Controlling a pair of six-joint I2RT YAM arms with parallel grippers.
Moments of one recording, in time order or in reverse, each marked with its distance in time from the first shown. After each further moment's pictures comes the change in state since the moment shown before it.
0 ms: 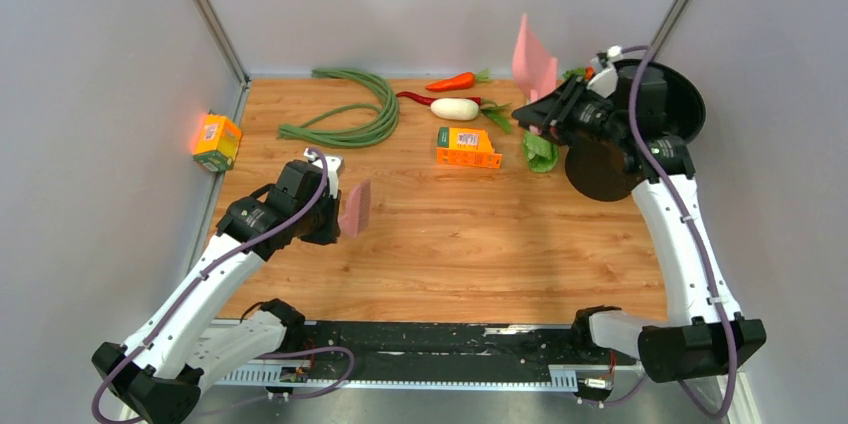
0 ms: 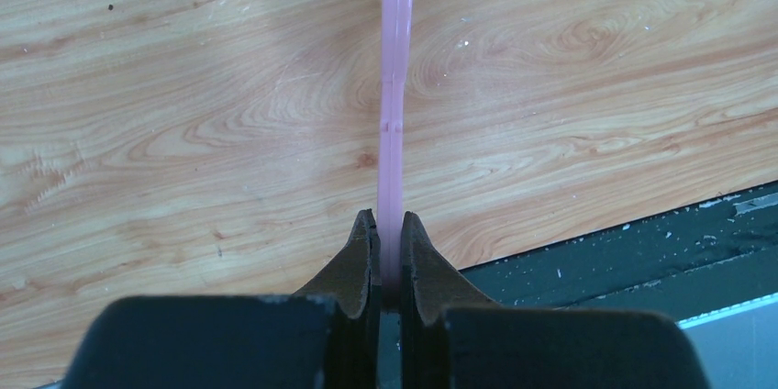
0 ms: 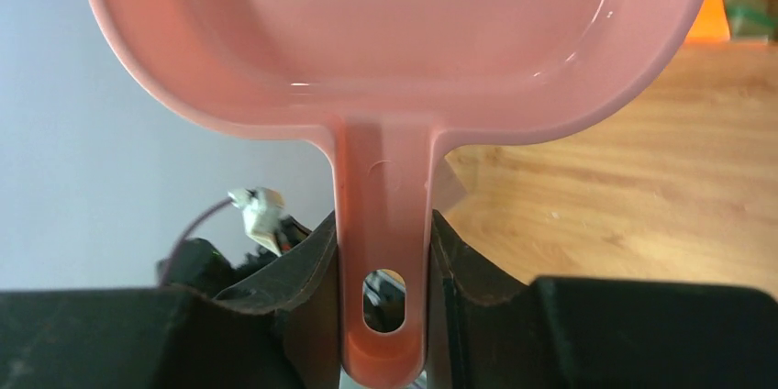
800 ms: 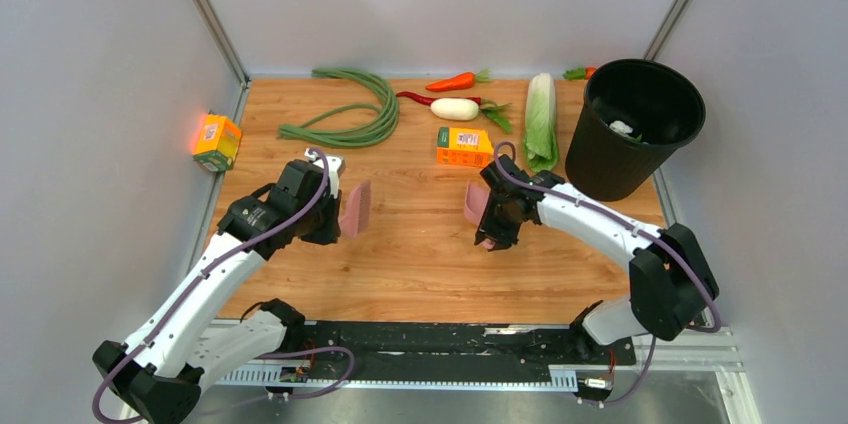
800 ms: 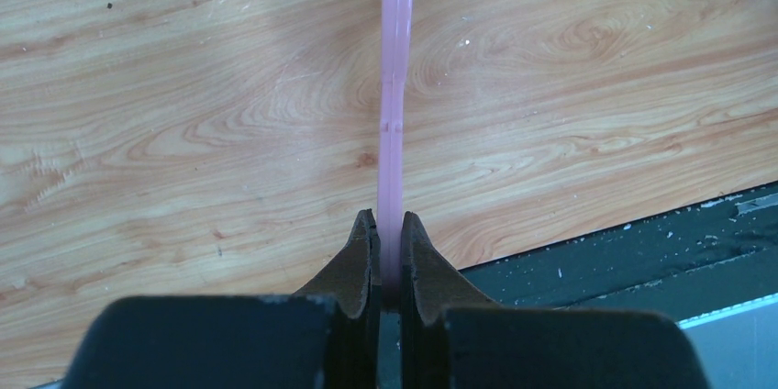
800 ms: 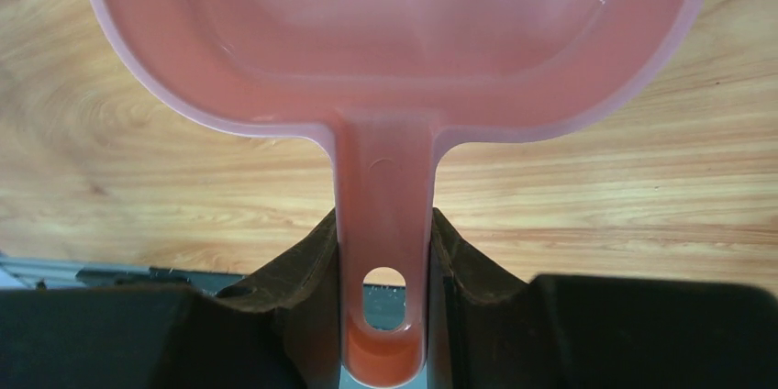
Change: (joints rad) left arm 0.000 0.006 0.000 0.000 0.000 0.000; right arm 0.581 0.230 -0.419 -0.270 0.575 0.087
